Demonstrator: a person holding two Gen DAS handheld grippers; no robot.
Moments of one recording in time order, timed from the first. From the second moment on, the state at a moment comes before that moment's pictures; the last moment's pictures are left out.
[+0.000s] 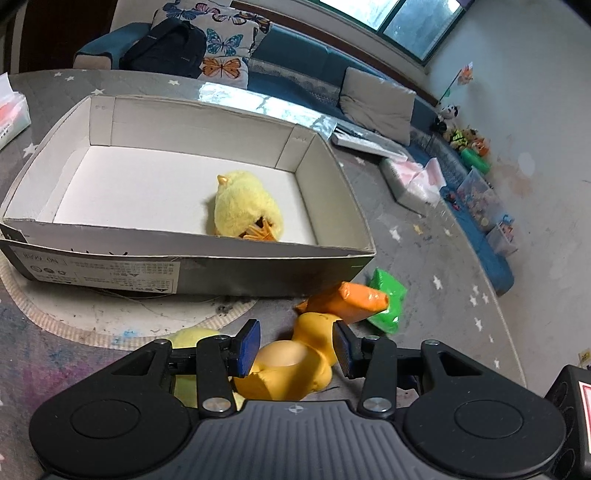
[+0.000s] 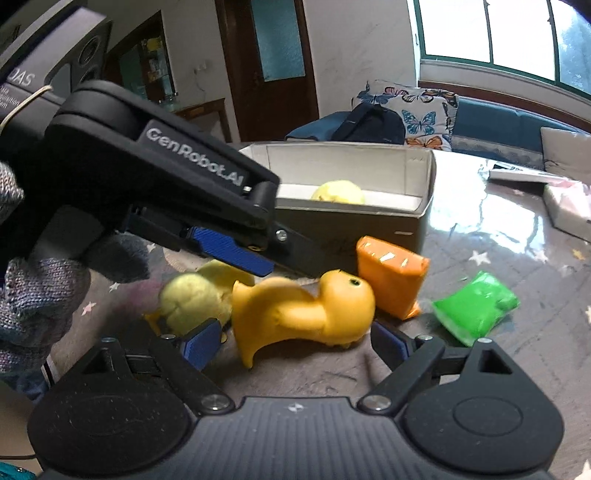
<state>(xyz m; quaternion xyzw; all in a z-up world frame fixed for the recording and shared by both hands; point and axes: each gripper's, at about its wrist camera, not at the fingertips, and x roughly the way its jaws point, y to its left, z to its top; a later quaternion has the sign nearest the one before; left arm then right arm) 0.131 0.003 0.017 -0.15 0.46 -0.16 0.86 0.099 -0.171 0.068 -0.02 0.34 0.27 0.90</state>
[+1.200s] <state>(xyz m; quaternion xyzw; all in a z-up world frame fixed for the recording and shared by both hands) 0.123 -0.006 0.007 -0.18 0.50 -0.17 0.83 0.083 -0.190 0.066 -0.04 0.35 0.26 0.90</state>
